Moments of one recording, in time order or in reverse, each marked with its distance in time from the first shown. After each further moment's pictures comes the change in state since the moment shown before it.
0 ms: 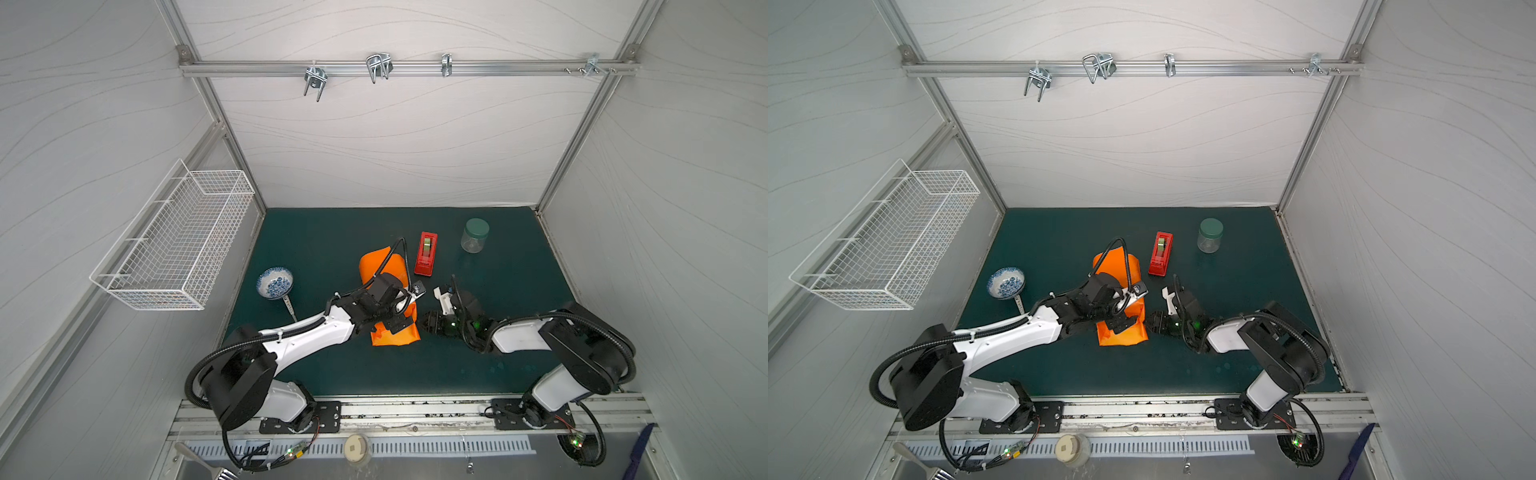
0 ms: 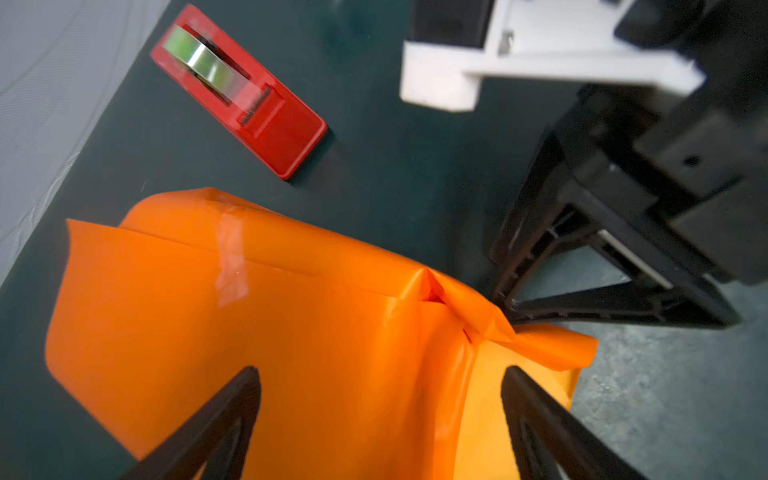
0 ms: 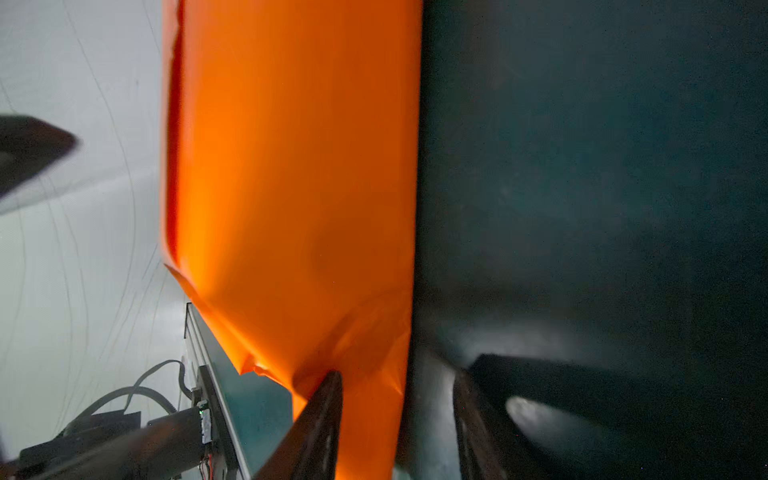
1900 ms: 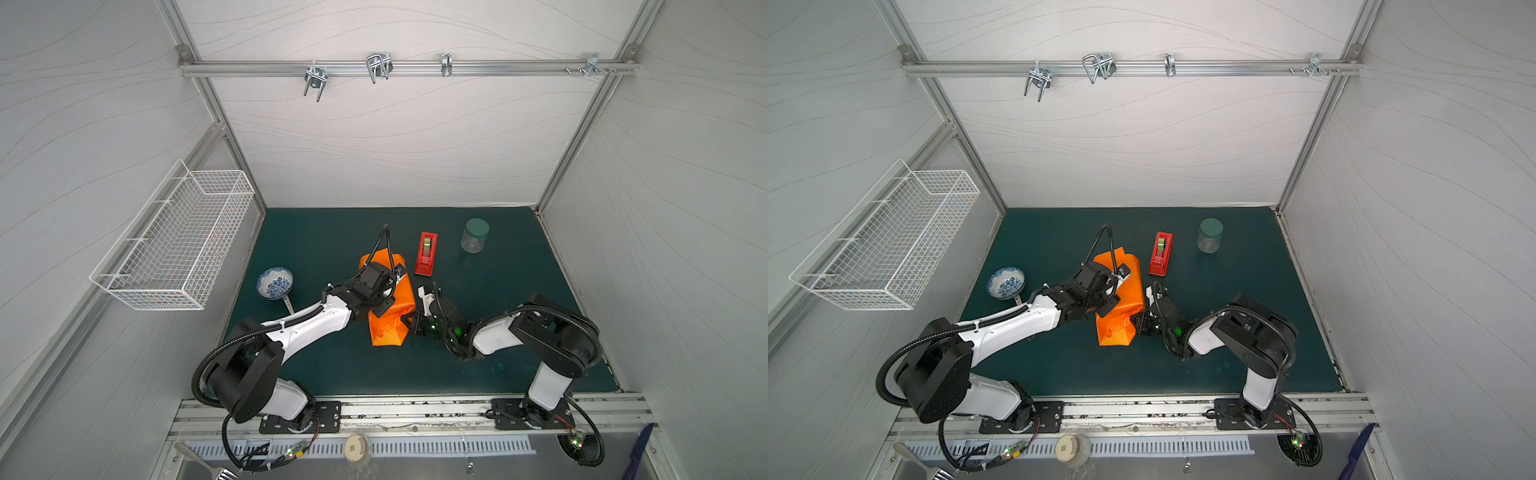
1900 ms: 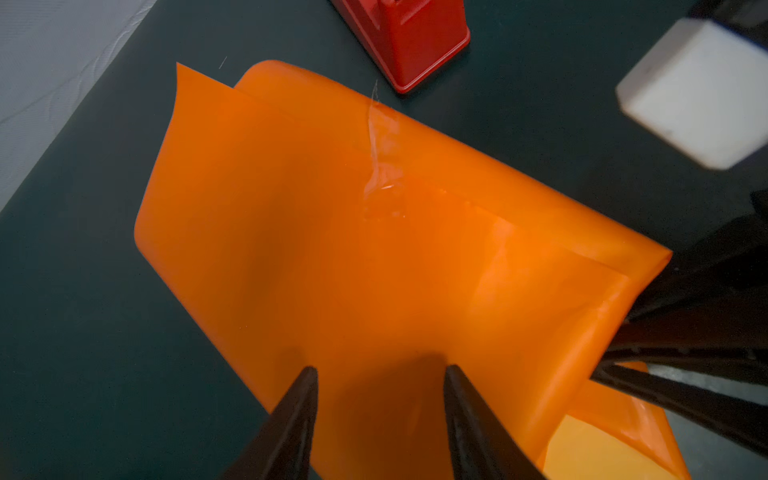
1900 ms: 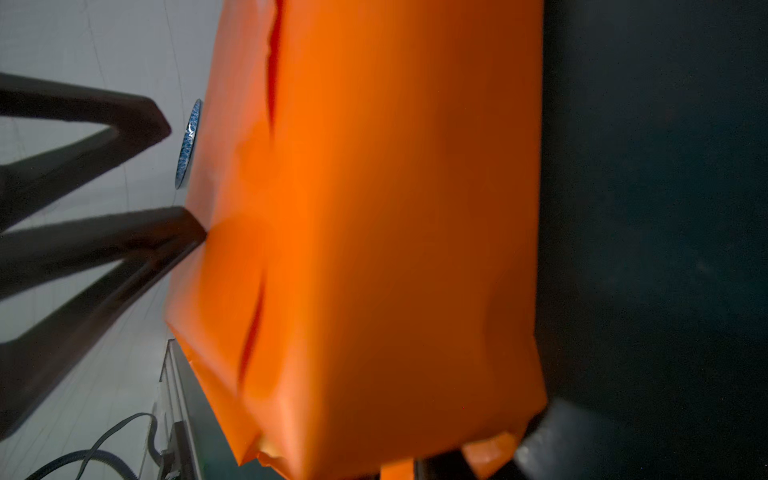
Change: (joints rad) left arm 0.101 0.093 0.045 -0.081 -0.123 -0.092; right arm 0.171 0.214 0.111 0.220 0.254 0.075
